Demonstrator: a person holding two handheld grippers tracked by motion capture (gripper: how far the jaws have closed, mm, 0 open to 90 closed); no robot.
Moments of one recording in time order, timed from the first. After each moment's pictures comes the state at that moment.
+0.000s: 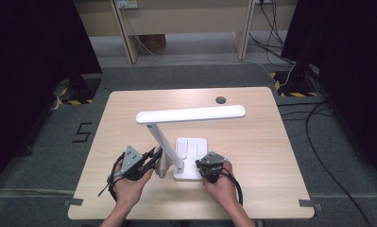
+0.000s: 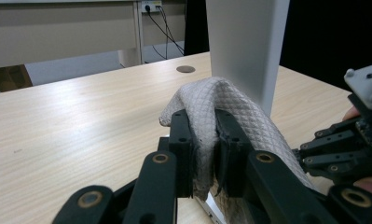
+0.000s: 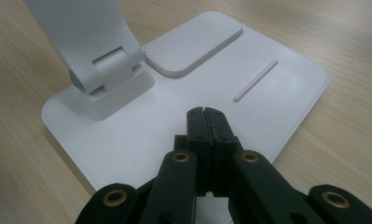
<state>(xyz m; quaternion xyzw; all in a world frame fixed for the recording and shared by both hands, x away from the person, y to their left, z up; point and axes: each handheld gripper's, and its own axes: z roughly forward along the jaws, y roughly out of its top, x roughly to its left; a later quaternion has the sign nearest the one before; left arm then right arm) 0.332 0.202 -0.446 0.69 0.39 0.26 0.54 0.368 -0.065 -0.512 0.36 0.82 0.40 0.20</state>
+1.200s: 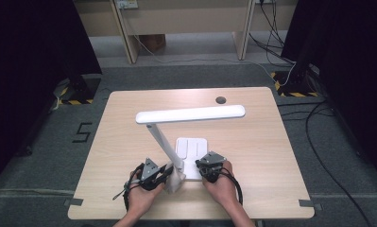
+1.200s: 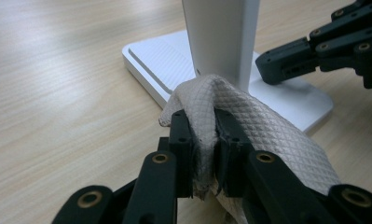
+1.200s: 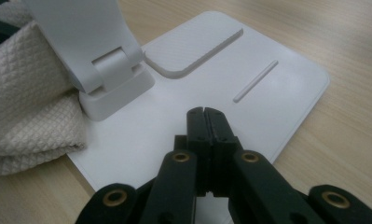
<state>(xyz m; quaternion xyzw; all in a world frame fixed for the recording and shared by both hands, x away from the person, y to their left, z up) 0.331 0.177 -0.509 0.77 0.39 0.21 0.46 0.369 -0.064 -0.511 0.36 0.82 0.40 0.20</state>
